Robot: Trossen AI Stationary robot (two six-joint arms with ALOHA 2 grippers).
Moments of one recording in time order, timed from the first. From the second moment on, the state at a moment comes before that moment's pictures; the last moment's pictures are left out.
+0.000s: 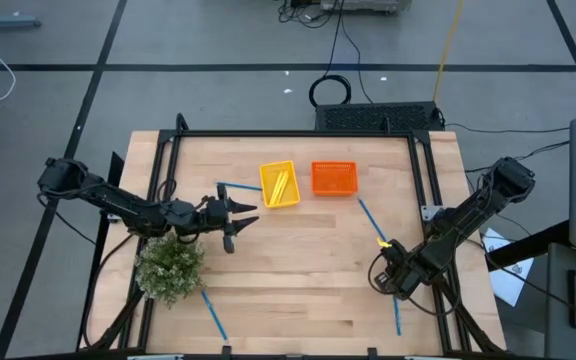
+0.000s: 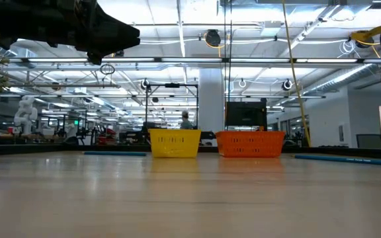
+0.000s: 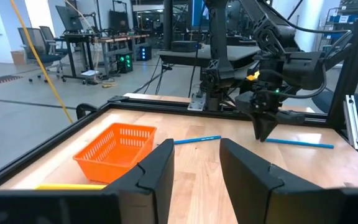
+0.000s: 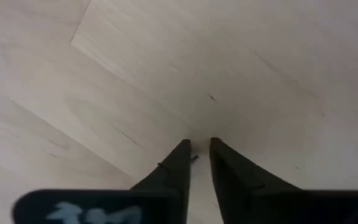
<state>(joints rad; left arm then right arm) -0.24 1.14 0.32 0.81 -0.40 -0.03 0.80 1.36 0.59 -0.68 0.02 1.79</state>
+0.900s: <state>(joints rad) -0.24 1.14 0.32 0.81 -0.40 -0.03 0.75 1.36 0.58 -0.67 0.06 1.62</state>
